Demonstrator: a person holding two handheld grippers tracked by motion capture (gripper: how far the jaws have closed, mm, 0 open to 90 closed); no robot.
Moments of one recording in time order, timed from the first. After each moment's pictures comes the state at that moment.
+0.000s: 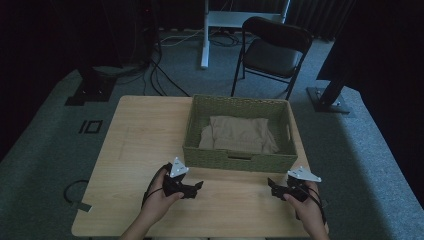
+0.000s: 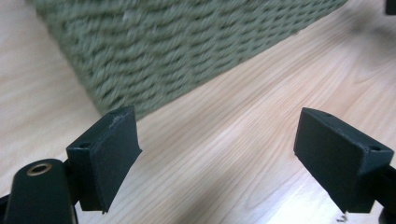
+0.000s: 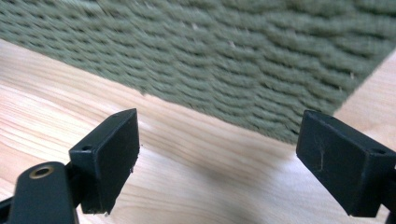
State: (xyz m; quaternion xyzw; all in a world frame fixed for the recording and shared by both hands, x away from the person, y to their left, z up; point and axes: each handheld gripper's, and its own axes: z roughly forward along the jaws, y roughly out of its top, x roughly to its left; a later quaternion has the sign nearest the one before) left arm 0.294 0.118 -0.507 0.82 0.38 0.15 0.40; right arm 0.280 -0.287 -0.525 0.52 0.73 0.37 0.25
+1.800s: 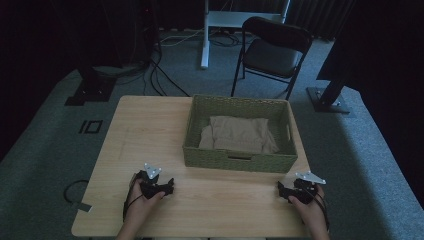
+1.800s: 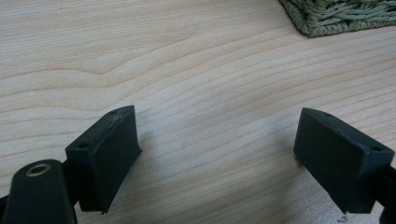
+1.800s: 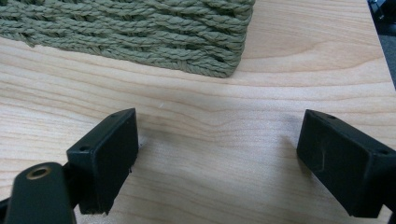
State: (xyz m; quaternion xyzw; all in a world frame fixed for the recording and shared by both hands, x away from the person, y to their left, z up) left arm 0.296 0.181 -0.552 0.74 0.54 0.23 0.31; right arm 0.284 -0.316 -0.556 0.59 0.70 0.31 0.25
